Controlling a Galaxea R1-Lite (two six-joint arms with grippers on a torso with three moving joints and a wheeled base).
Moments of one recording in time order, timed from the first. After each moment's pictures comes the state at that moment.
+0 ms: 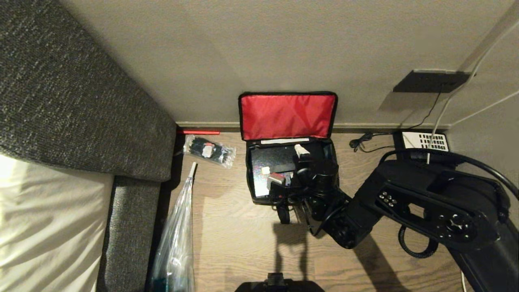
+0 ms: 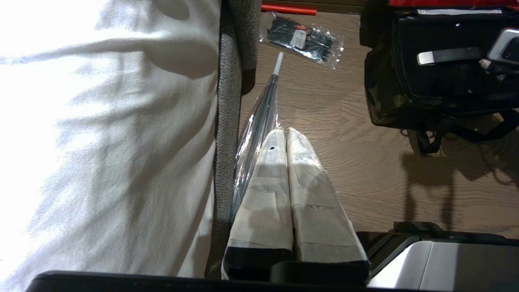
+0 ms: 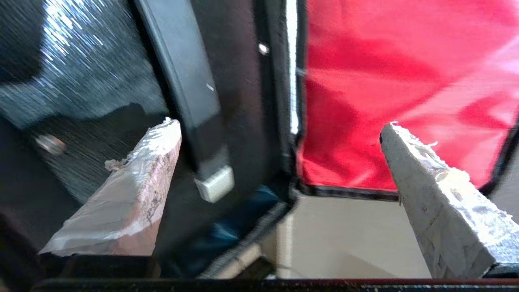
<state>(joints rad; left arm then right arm) 0.00 0.00 0.00 0.00 0.00 -0.01 0.60 2.47 -1.20 -1.28 -0.44 -1.50</state>
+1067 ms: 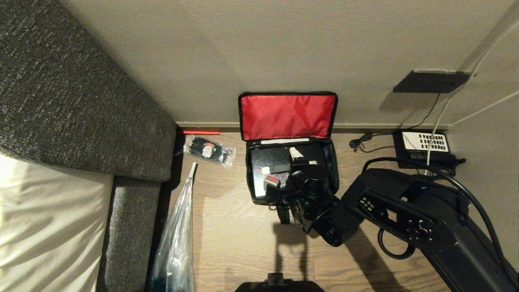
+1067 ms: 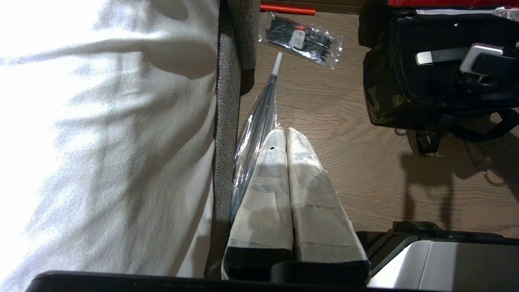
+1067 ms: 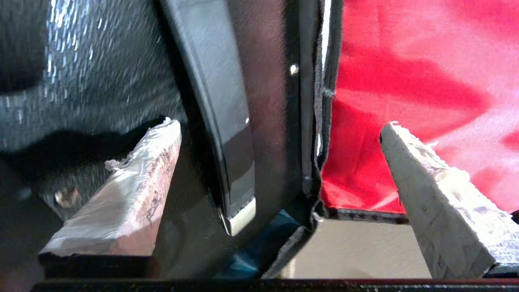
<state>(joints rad) 0.00 0.00 0.00 0.00 0.00 -0.01 0.59 2.60 -1.35 -1.29 -0.44 -1.57</state>
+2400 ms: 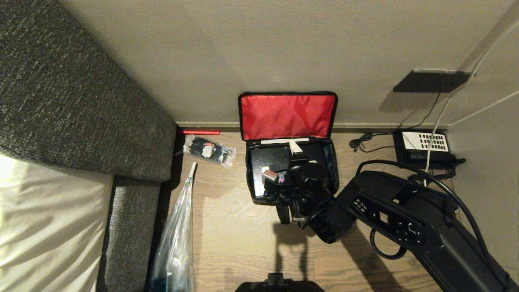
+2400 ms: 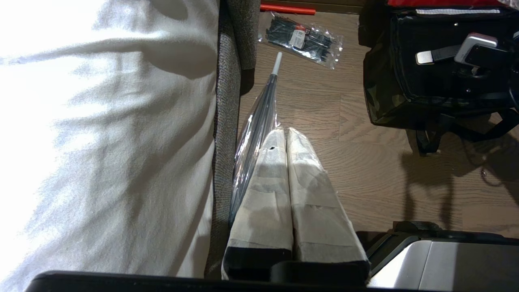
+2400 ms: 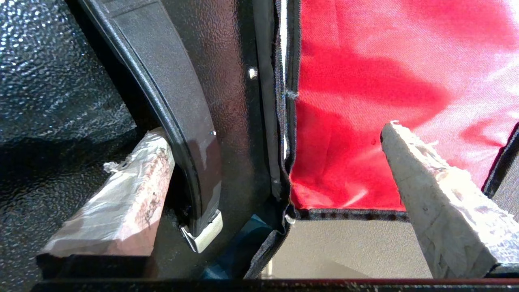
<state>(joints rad) 0.00 0.00 0.00 0.00 0.00 -0.01 0.59 2.66 -1.46 -1.38 -0.47 -1.64</state>
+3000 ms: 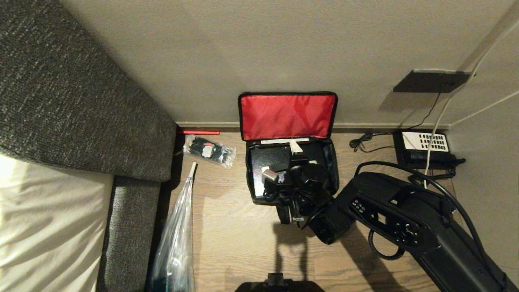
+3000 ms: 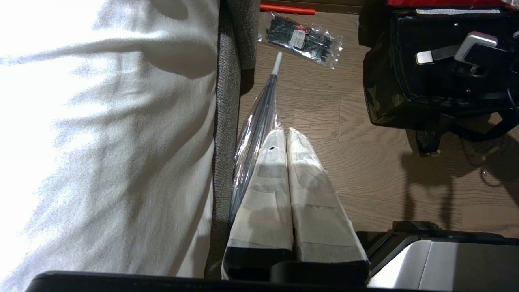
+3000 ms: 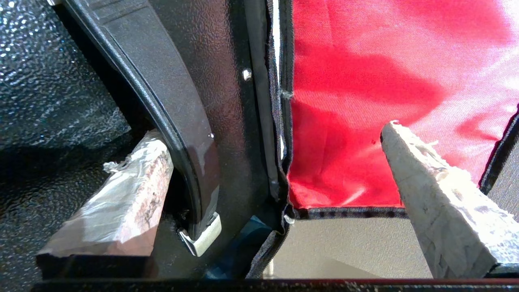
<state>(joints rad) 0.00 0.00 0.00 0.00 0.00 -0.01 0.59 2.67 -1.47 -1.41 -0.47 -1.63</state>
